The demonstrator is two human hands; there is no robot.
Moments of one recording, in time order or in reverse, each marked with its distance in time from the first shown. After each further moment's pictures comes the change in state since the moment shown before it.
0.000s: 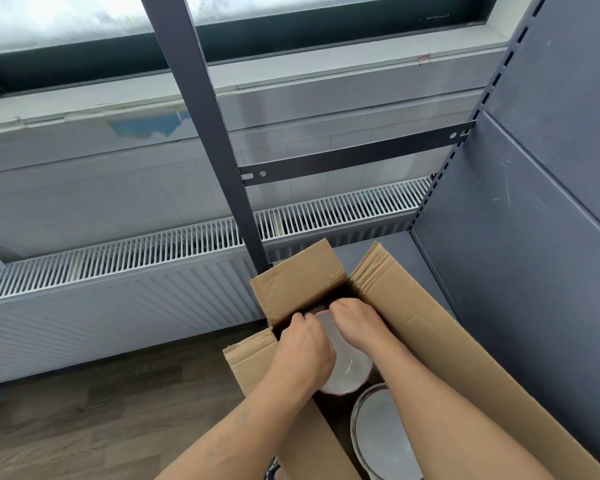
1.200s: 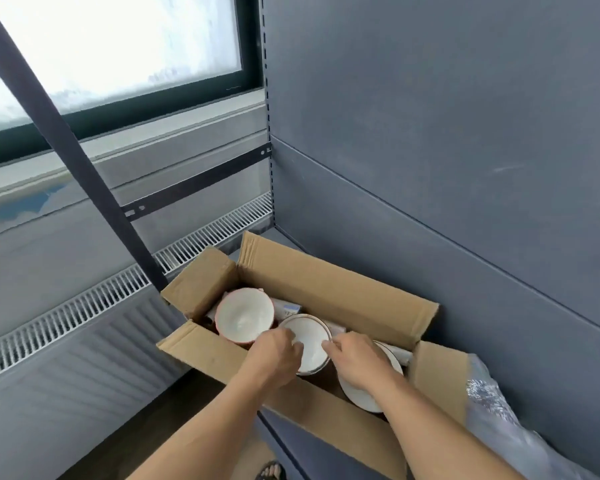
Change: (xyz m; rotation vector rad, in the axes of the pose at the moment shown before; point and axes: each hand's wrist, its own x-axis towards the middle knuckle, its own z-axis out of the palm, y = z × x) left_hand -0.126 0.012 0.033 0.107 -0.146 0.530; right_hand -0.244 0.112 0.020 -0.101 0.396 0.184
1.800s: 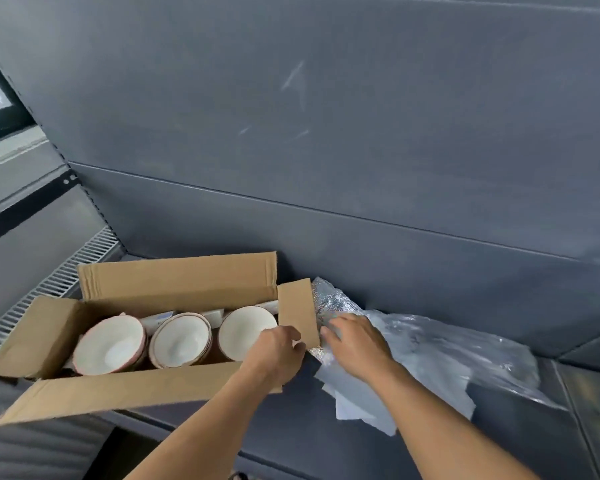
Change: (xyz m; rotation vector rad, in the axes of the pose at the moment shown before) left_hand -0.087 0.140 0.110 0.205 -0.218 0.466; right_hand -0.188 0.150 -0.013 0.070 0.451 0.283
